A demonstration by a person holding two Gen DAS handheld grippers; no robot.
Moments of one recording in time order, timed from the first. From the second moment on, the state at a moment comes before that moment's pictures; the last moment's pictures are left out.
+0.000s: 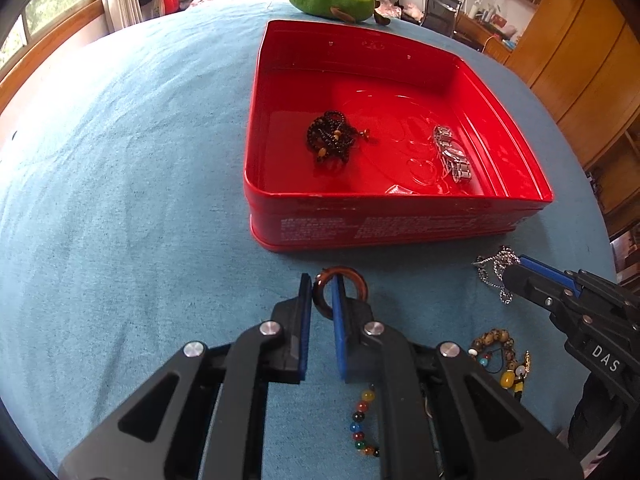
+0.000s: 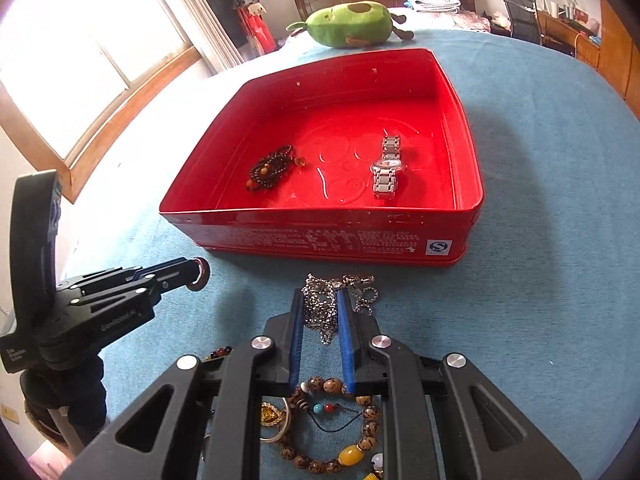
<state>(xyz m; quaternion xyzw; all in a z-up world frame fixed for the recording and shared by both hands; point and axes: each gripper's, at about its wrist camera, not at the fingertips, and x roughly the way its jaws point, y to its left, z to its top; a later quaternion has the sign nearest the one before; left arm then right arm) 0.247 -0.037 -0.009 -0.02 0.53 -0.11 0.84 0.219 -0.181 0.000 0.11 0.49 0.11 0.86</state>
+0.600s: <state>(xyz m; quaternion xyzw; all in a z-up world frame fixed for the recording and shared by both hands) 0.231 -0.037 0.028 -0.03 0.51 -0.14 0.85 0.201 -0.199 0.058 0.14 0.43 0.14 0.88</state>
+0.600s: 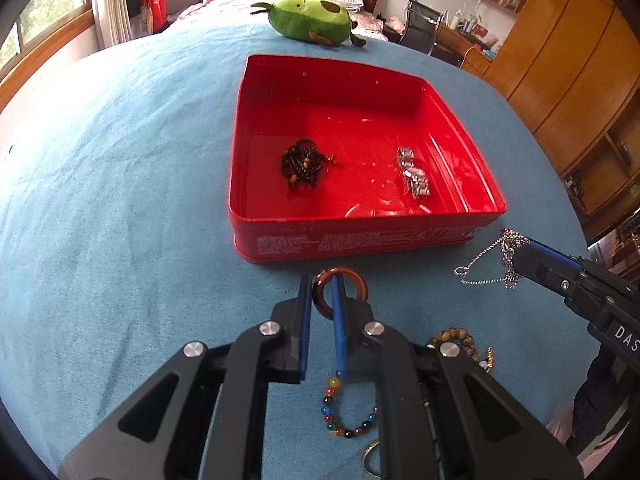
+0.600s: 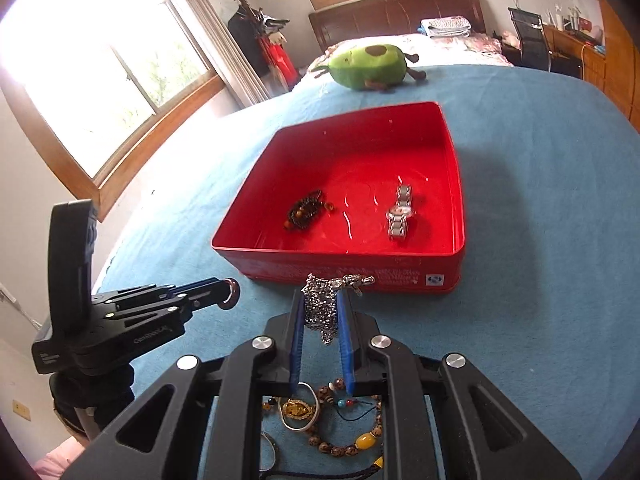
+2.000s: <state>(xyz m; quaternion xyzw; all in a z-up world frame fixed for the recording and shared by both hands) 0.408 -0.084 0.006 -0.01 0.52 -0.10 0.85 0.389 -0.210 0.022 0.11 0.48 0.07 0.87</state>
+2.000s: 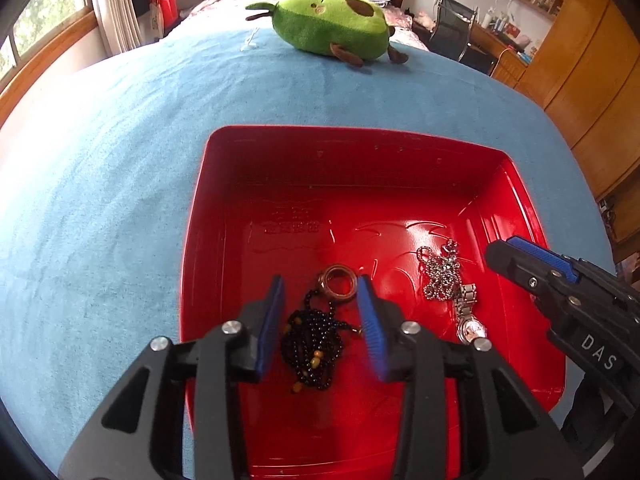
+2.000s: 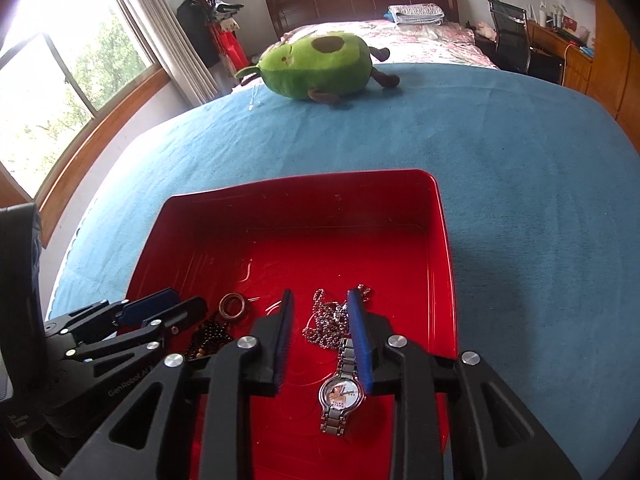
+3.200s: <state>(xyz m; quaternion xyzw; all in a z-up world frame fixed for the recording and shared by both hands) 0.210 -0.038 0.021 0.02 0.47 -0.11 0.88 0.189 -0.206 0.037 0.11 0.45 0.15 0.87</state>
